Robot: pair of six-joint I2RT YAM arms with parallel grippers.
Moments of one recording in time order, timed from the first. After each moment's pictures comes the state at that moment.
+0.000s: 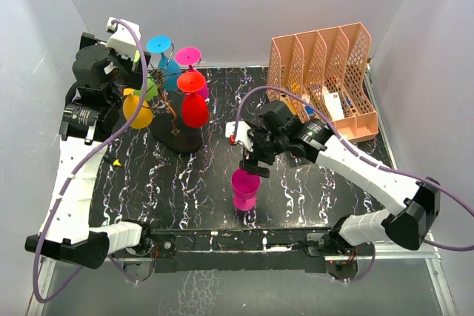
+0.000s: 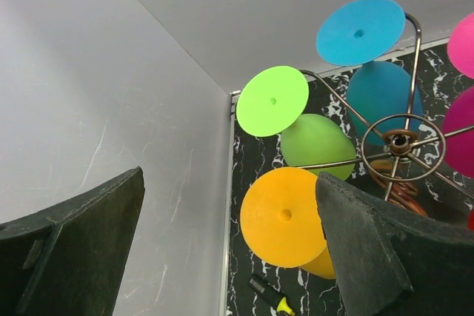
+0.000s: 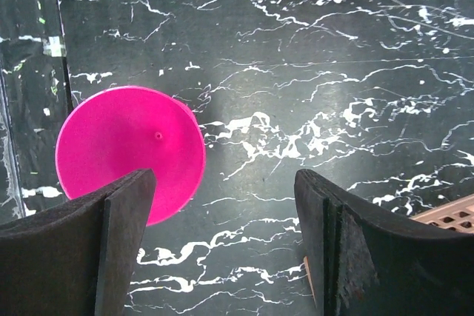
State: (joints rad) left arm -0.21 1.21 1.64 -0.61 -0.38 0.46; right arm 0.80 1.31 1.28 -0.79 -0.39 -0.59
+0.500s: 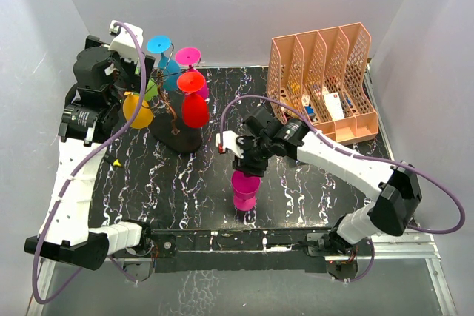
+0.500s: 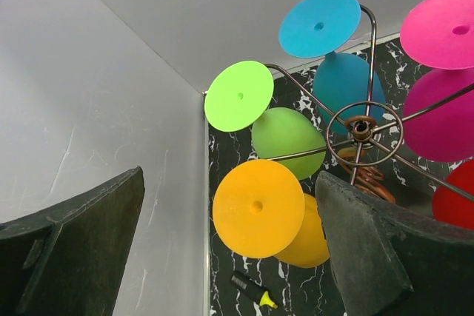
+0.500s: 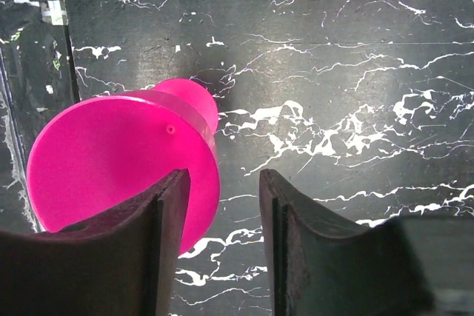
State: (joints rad) left arm -0.21 1.20 1.64 -0.65 -0.29 0.43; right arm 0.85 1.46 1.29 -0.84 -0.37 -0.61
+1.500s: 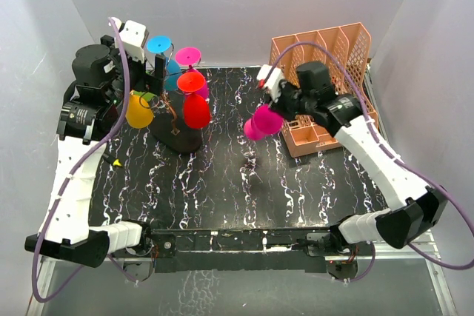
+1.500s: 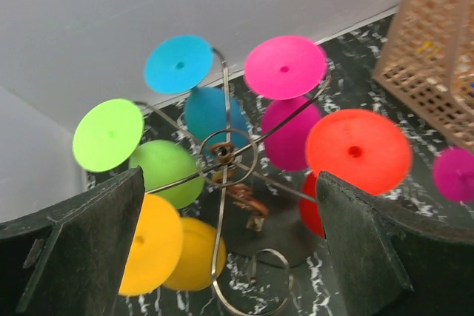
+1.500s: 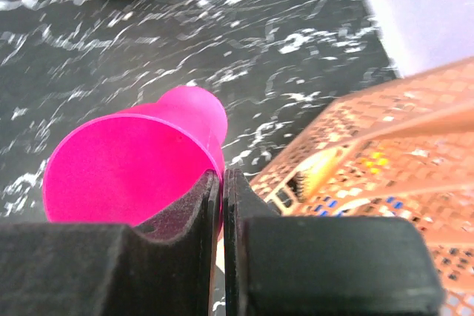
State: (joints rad) left arm -0.21 1.21 1.67 -0.69 0.04 0.23; right arm 0.52 1.36 1.44 -0.72 -0.32 -0.60
